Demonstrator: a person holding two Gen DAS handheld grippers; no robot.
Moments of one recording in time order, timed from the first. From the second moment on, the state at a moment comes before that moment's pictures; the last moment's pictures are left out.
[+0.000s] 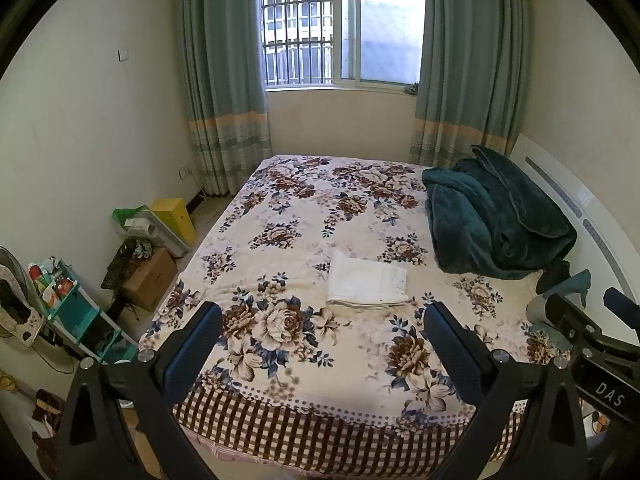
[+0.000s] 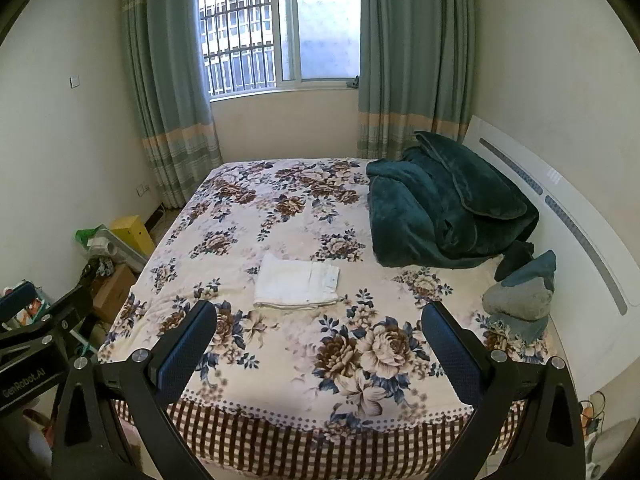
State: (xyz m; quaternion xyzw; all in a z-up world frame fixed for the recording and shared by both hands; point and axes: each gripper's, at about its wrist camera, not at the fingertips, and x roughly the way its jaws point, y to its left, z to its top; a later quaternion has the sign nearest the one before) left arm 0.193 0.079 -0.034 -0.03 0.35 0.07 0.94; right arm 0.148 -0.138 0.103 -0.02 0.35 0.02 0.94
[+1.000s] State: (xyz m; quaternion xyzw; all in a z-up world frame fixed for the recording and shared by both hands) left arm 0.191 0.076 -0.035 -0.03 0.34 0.07 0.94; right arm 0.144 -0.130 0.099 -0.02 0.35 0.02 0.94
